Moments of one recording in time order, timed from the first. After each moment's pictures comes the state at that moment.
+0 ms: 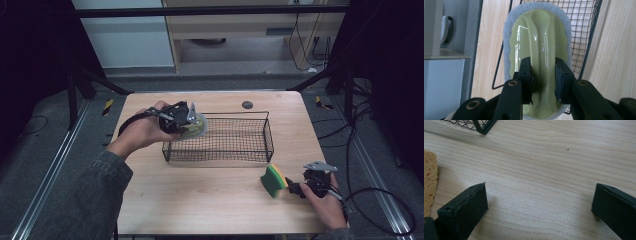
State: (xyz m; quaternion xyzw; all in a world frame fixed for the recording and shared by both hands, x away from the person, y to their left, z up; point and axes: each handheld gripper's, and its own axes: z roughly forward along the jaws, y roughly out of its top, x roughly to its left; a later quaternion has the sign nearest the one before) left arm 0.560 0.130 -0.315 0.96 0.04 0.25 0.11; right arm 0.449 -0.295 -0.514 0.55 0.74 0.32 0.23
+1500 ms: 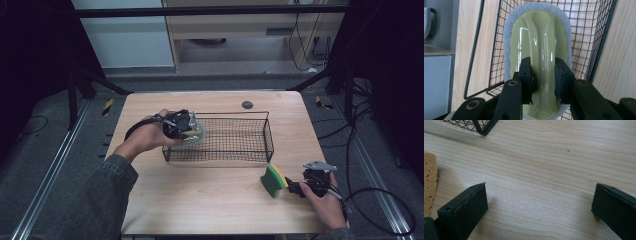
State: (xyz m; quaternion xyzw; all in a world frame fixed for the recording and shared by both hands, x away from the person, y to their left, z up) left arm 0.582 0.134 -0.367 0.97 0.05 0.21 0.09; right arm 0.451 -0.295 -0.513 0.55 0.74 0.32 0.23
